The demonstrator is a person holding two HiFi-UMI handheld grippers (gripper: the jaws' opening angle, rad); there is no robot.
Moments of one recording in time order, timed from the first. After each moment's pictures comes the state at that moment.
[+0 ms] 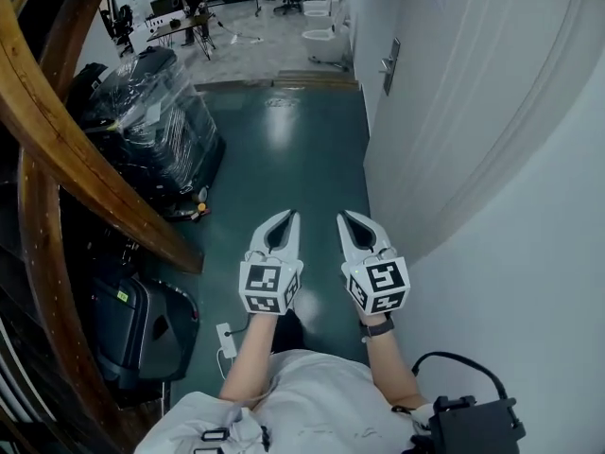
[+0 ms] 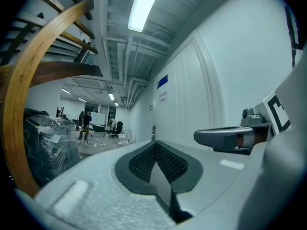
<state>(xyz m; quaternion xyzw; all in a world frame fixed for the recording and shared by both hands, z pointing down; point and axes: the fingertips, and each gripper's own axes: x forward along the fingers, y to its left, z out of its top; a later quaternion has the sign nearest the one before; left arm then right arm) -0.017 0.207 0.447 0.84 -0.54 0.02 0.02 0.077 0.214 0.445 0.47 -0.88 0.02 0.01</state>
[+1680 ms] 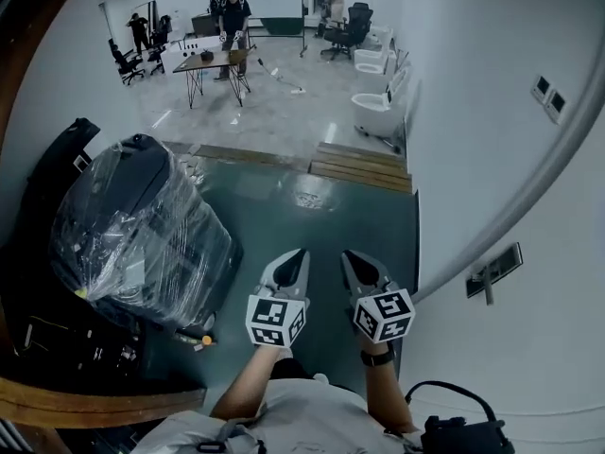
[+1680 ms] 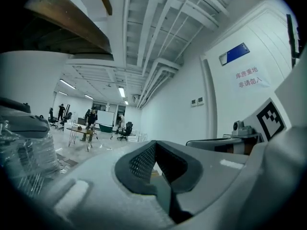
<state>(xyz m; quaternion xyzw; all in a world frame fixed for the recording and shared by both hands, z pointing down) -0.193 -0.529 0.428 0.81 -0.58 0.00 0.04 -0.108 -0.543 0.443 0.38 -0.92 0.09 0.01</state>
